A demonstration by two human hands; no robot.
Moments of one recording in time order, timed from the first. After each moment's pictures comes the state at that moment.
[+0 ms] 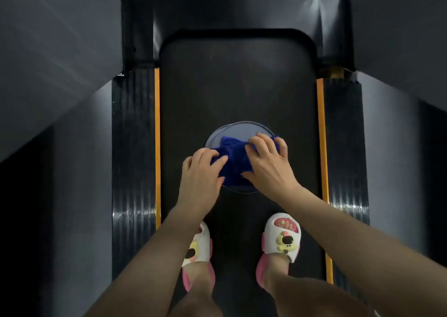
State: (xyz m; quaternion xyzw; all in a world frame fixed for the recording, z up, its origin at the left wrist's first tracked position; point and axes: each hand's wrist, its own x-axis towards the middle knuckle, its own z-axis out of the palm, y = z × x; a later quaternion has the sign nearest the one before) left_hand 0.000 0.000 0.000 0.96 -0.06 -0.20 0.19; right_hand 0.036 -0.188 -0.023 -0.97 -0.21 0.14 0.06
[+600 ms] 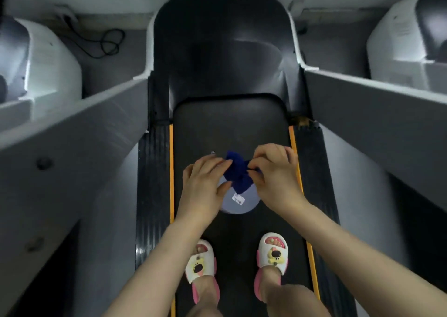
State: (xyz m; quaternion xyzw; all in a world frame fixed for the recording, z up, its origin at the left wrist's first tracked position) left_hand 0.037 -0.002 0.212 0.95 -0.08 -0.03 0.29; right_hand 0.062 -0.184 0.222 -0.96 -0.15 -0.04 0.23
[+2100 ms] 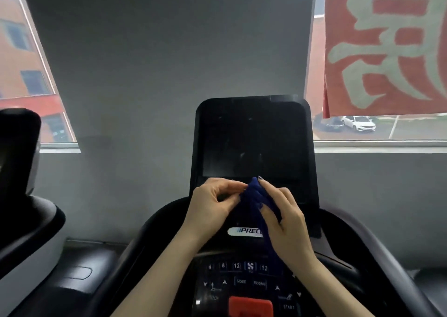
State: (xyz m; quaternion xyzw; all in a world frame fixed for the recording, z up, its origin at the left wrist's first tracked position) left_hand 0.234 -0.036 0.904 0.82 -0.10 0.22 0.52; right_hand 0.263 -0.206 0.851 -0.73 -0.30 -0.33 0.51
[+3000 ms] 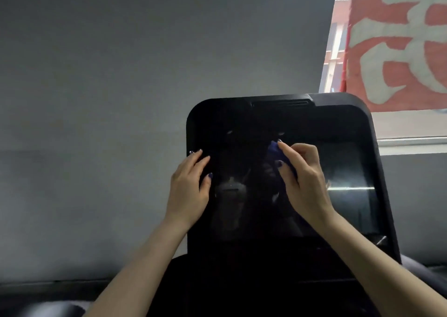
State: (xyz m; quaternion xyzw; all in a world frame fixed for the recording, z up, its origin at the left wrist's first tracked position) left_hand 0.621 0.155 0.882 0.89 -0.11 0.33 0.30; right_hand 0.618 -0.089 0.900 -0.79 -0.22 -0.46 0.34
